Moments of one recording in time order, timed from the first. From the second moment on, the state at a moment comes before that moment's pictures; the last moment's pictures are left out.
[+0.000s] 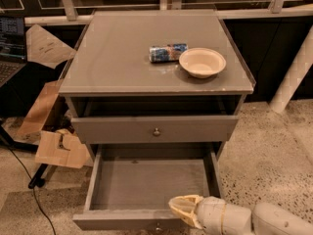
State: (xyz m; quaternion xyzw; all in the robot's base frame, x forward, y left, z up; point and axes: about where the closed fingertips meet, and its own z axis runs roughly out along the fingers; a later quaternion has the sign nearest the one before) arm 0.382 -0.074 0.562 -0.38 0.73 0.34 0.45
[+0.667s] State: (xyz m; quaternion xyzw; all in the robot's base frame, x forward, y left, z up) arm 0.389 -0.065 0.502 -0.35 0.72 0.36 0.48
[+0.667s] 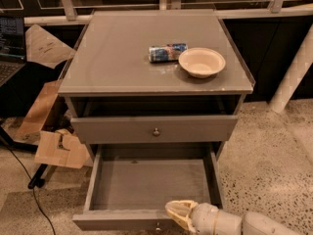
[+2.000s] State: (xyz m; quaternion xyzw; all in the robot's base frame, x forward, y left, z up) arm 0.370 -0.068 0.481 -0.37 0.73 0.35 0.46
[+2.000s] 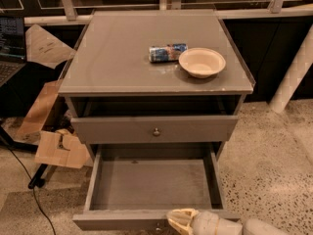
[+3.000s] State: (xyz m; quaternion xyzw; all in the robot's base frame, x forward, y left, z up) arm 0.348 -0.084 0.421 -0.32 0.76 0.36 0.43
